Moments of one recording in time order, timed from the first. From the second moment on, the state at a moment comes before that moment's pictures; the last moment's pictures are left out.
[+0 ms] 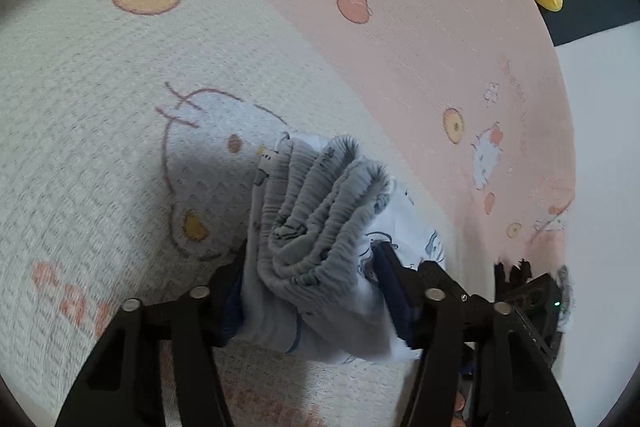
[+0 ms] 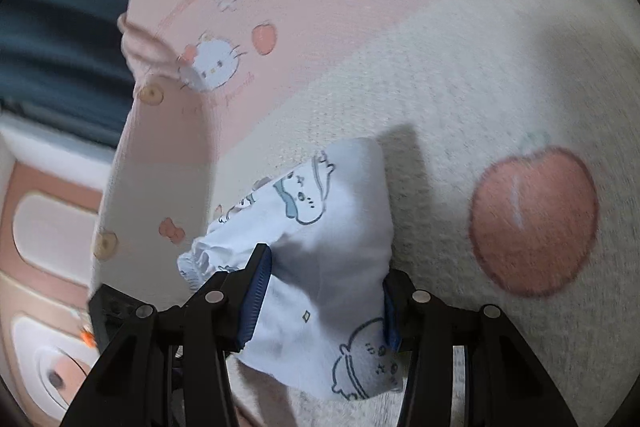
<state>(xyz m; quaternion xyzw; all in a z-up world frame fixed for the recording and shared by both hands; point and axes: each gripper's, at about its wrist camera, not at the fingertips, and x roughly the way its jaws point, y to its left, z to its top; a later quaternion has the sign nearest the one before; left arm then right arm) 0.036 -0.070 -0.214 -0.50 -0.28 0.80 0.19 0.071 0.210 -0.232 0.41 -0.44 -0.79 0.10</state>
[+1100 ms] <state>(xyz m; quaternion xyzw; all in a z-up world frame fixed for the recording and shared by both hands) 0.097 0.079 -0.006 -0.34 -0.08 0.89 0.30 0.156 0.256 -0.001 0.28 -0.16 -0.95 -0.01</state>
